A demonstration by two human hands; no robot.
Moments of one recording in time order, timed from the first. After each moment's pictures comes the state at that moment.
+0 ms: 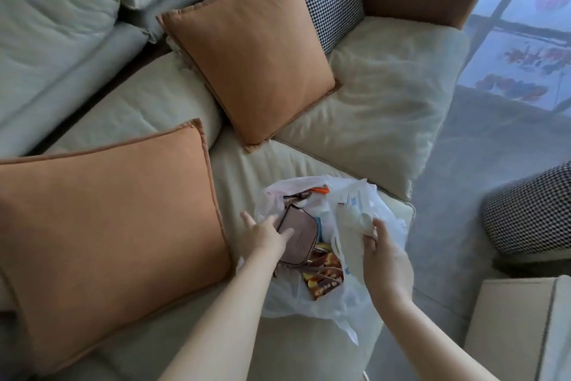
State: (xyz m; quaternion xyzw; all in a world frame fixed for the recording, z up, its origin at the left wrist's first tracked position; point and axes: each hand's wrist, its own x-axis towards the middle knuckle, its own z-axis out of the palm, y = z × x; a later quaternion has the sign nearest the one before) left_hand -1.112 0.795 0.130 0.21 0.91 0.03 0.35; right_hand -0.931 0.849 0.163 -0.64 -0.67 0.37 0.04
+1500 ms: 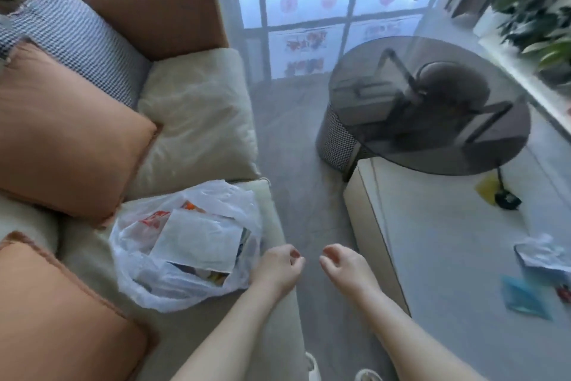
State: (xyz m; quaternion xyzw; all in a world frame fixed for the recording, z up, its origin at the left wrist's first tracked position) left_hand -0.902 0.758 0.197 0.65 0.66 -0.05 0.38; right_hand -0.752 0.729 0.180 -0.75 -0.53 0.40 0.07
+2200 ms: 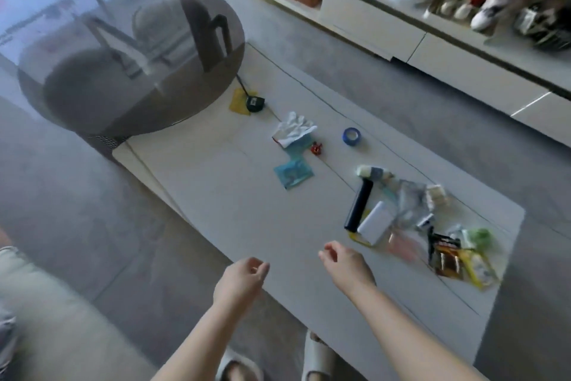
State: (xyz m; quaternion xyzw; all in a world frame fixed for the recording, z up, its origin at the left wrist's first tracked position) left_hand -0.564 0.543 0.147 0.75 0.48 -0.22 0.41; right_hand -0.423 0.396 0.148 -0.90 -0.15 0.38 0.15
